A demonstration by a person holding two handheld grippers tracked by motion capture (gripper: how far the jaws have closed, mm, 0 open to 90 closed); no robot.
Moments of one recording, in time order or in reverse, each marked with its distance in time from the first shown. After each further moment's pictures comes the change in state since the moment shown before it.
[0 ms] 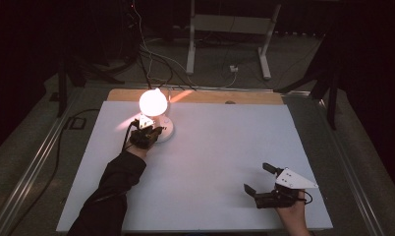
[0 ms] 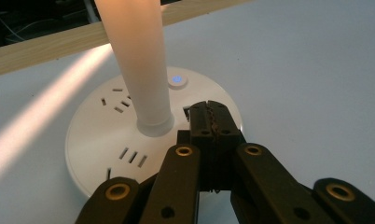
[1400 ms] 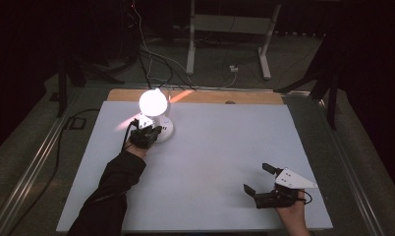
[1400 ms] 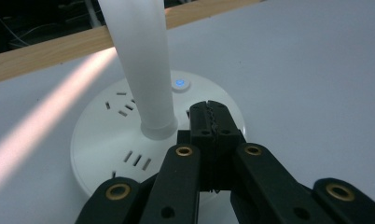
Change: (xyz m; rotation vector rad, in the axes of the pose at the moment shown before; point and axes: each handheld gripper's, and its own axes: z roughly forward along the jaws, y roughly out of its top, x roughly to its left) left arm 0.001 -0.001 0.001 -0.003 0.009 0.015; right arm 0.000 -0.001 0.001 0.005 0.004 0.004
